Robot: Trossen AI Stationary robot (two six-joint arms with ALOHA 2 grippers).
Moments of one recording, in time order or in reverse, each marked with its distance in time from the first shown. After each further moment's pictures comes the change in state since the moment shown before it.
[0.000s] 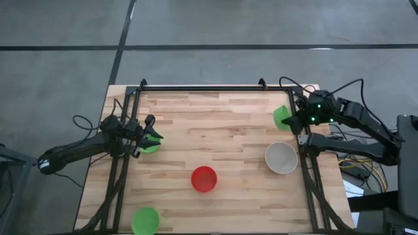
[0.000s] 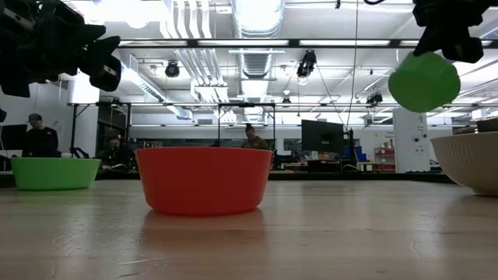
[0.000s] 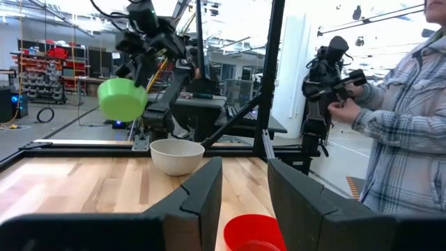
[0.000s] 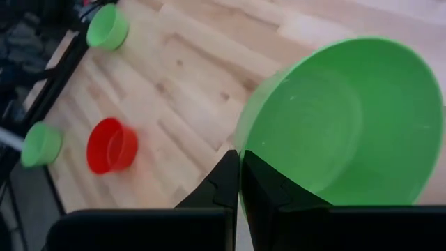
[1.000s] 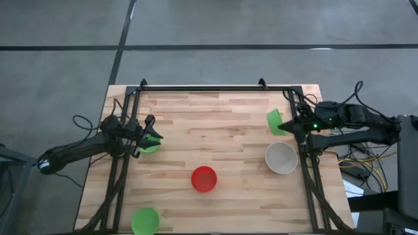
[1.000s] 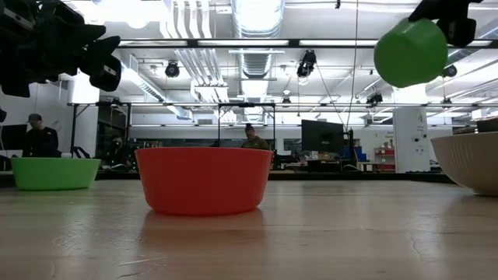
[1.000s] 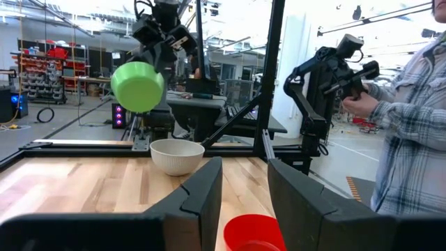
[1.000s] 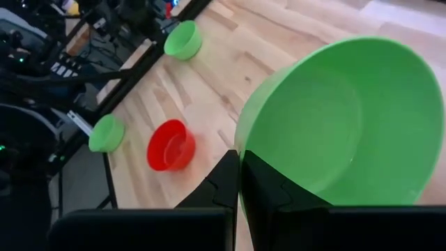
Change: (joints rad) left arm 0.000 0.000 0.000 0.000 0.000 0.000; right arm 0.444 -0.038 -0.003 0.176 0.250 0.182
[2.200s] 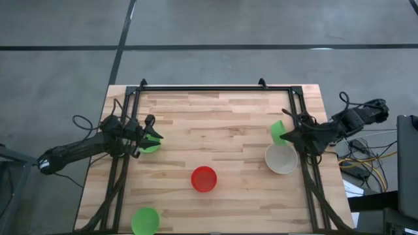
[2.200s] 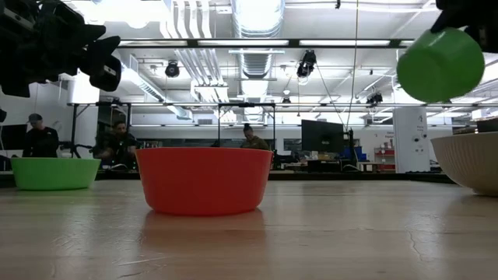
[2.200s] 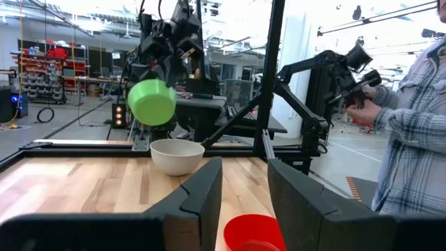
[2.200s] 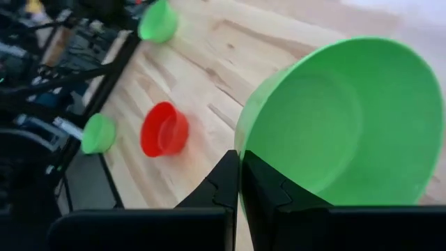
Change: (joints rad) left arm 0.001 0.000 0.000 0.000 0.000 0.000; right arm 0.463 0.008 -0.061 -0.119 0.362 0.495
